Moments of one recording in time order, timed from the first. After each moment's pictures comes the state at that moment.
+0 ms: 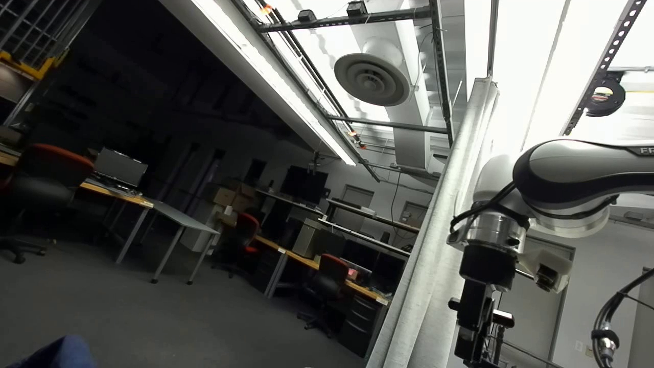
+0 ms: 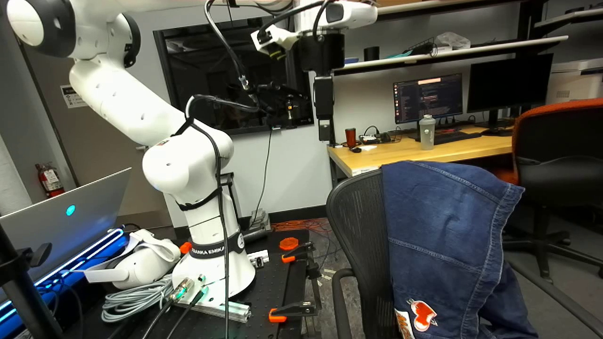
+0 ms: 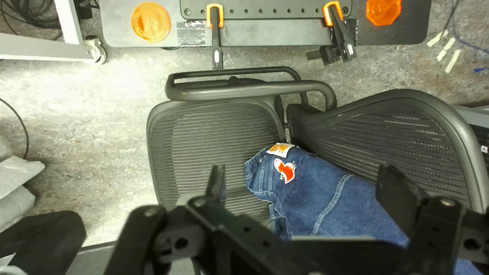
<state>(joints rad) -0.06 -0.76 -0.14 -2.51 -0.04 1.67 -0.14</state>
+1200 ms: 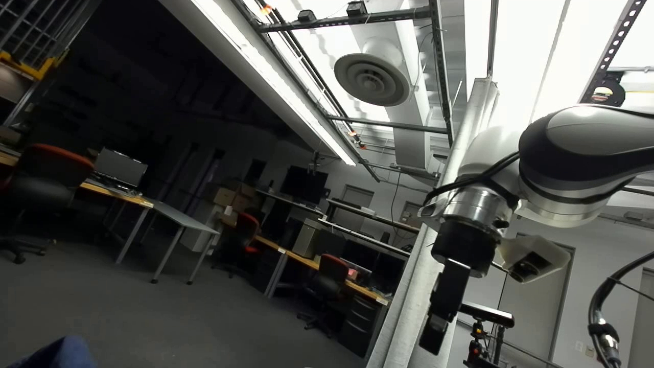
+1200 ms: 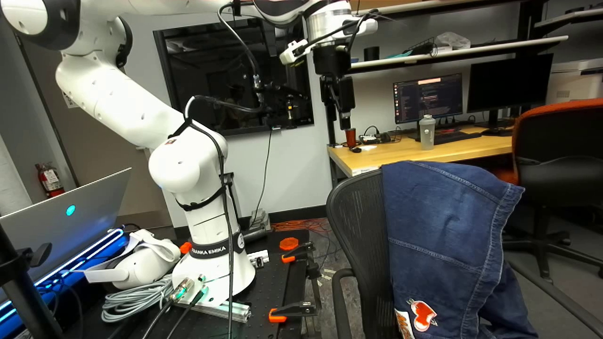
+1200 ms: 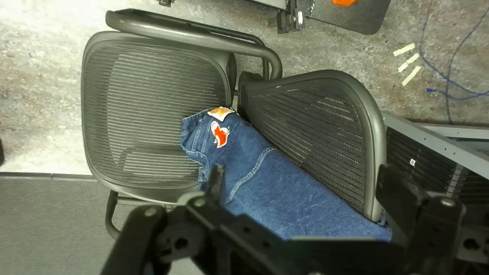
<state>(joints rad) 0.10 -0.76 -0.04 -2.53 0.09 1.80 -0.19</state>
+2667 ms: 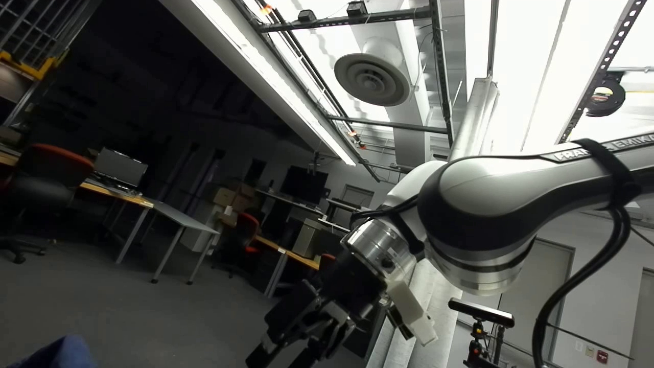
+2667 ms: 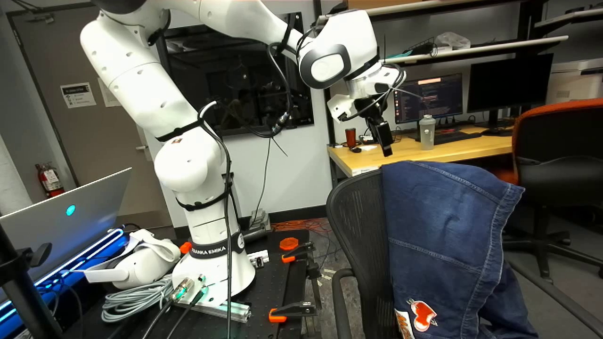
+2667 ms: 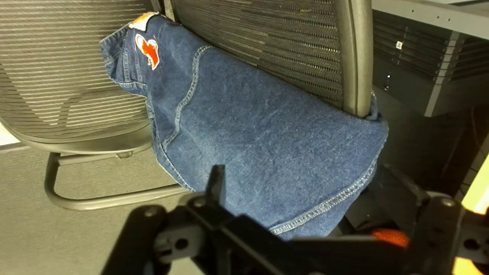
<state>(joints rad) 0.22 -0.39 0.07 -2.60 0.35 2.51 -0.01</state>
